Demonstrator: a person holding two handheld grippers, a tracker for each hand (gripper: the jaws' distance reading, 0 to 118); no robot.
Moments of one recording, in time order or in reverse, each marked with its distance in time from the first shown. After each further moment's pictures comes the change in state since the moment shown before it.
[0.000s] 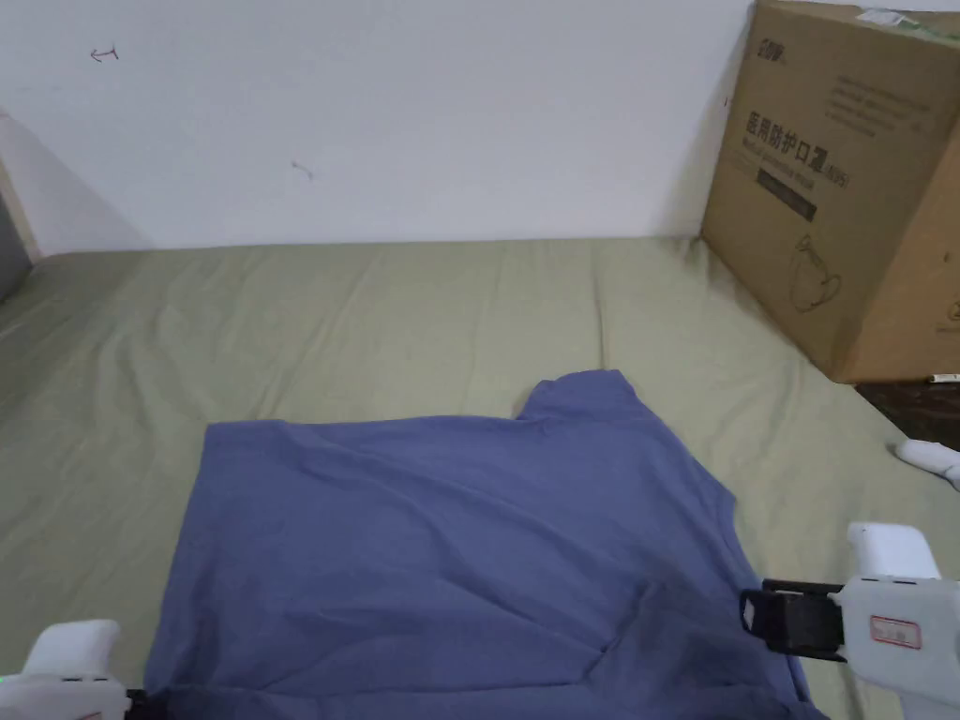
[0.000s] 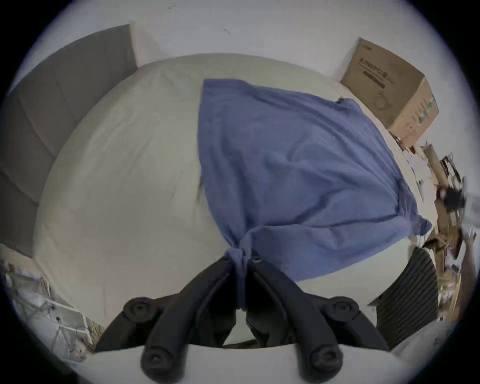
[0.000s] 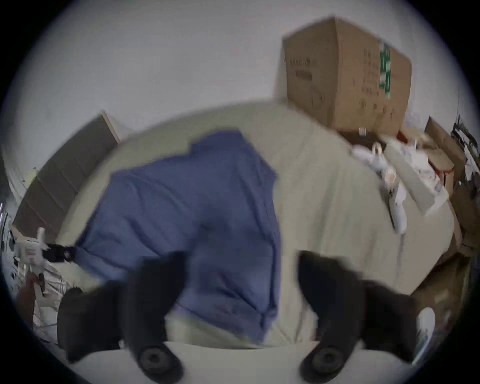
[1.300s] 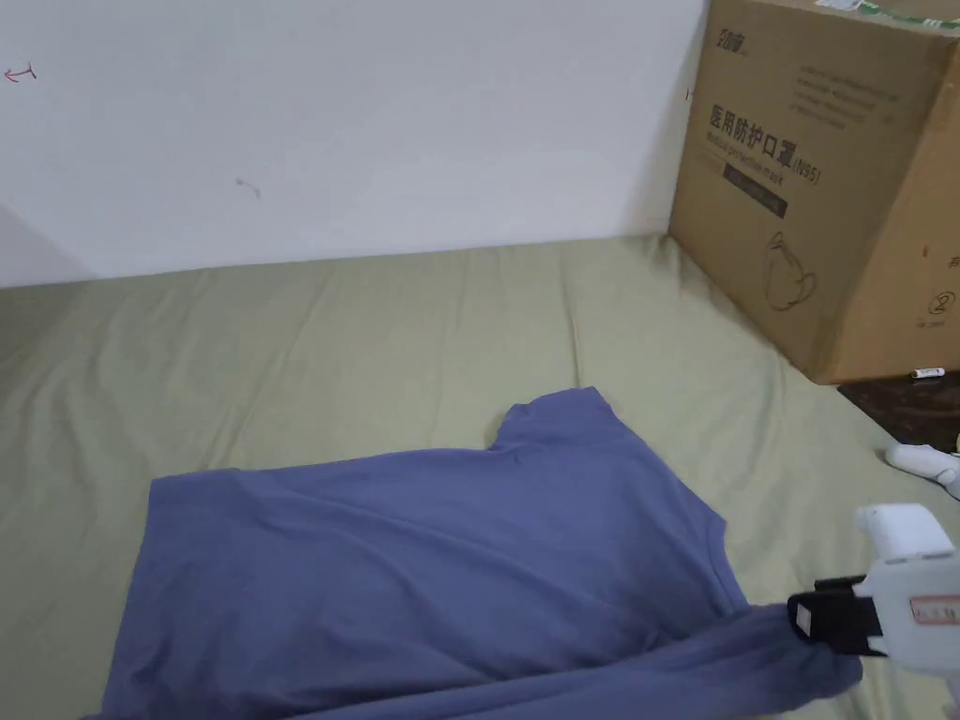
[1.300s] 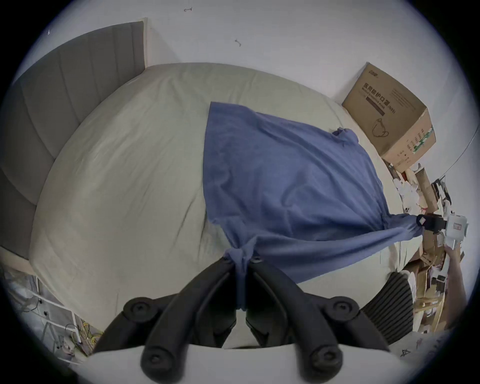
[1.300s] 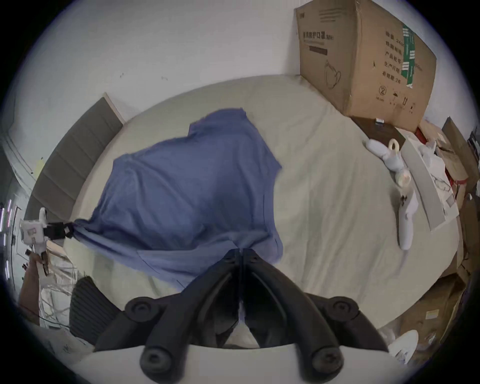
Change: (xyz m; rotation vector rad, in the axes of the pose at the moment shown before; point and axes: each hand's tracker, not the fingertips) left arm -0.004 0.060 0.024 0.019 -0.063 0.045; right arm 0.022 0.072 0.006 -0.017 0.103 0.041
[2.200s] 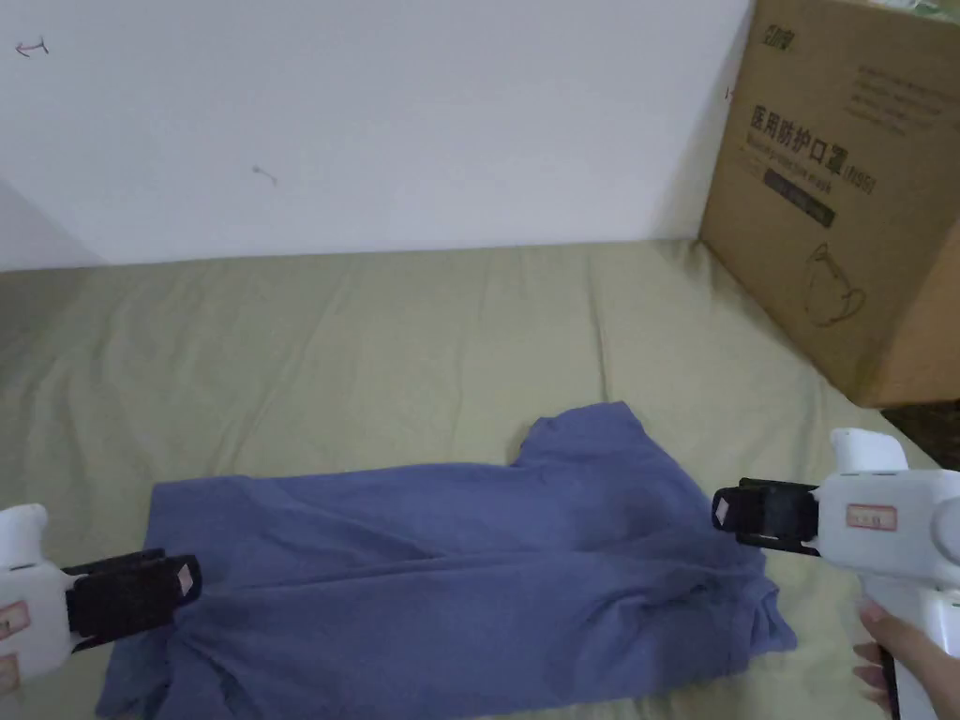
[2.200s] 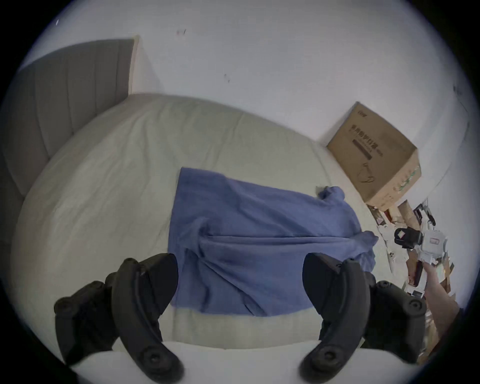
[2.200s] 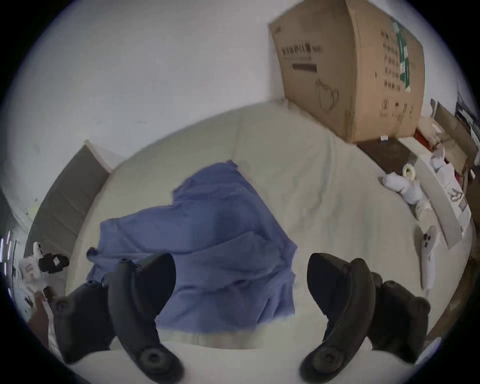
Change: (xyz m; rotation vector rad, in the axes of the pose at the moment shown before) left arm 0.017 0.073 -0.033 0.273 -0.132 0.022; right arm -0.028 0.061 -0.047 0.230 -0.003 -0.106
